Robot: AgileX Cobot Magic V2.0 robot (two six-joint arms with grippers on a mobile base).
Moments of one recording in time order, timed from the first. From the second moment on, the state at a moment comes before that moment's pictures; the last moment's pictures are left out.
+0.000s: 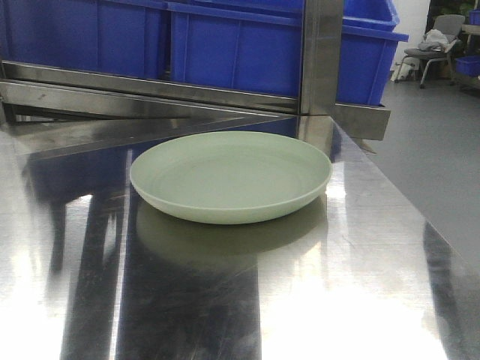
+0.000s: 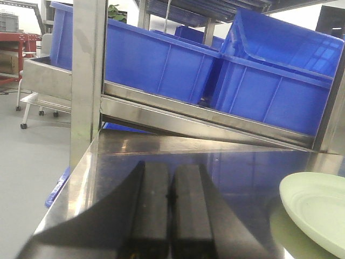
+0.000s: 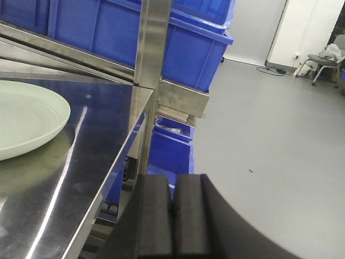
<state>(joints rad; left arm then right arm) -0.06 0.00 0.01 -0.03 0.00 -0.11 0.11 -0.01 0.03 0.01 0.08 -0.13</state>
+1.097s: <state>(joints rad) -0.06 0.00 0.01 -0.03 0.00 -0.11 0.11 -0.01 0.03 0.03 -0.07 -0.11</state>
